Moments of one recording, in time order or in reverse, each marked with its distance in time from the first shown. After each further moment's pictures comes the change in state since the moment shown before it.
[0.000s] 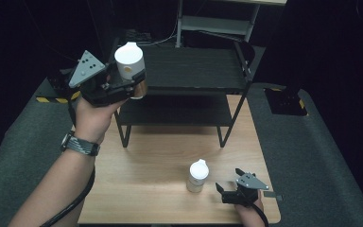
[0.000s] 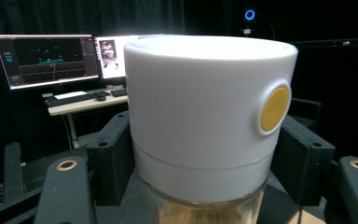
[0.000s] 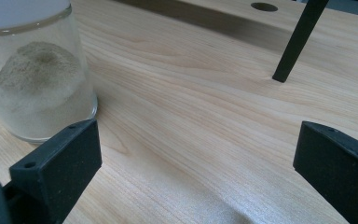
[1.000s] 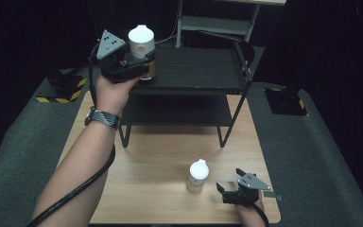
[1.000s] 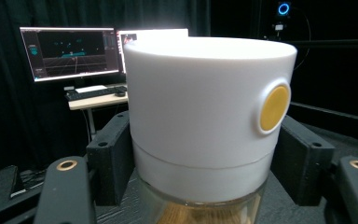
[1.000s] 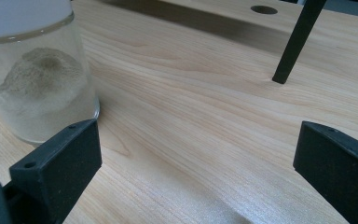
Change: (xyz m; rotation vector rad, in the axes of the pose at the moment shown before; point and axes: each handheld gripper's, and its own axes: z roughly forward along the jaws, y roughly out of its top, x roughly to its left) left arm 0.006 0.009 0.069 0.032 0.089 -0.019; right arm -0.003 -0.004 -0.002 -0.017 0.009 0.014
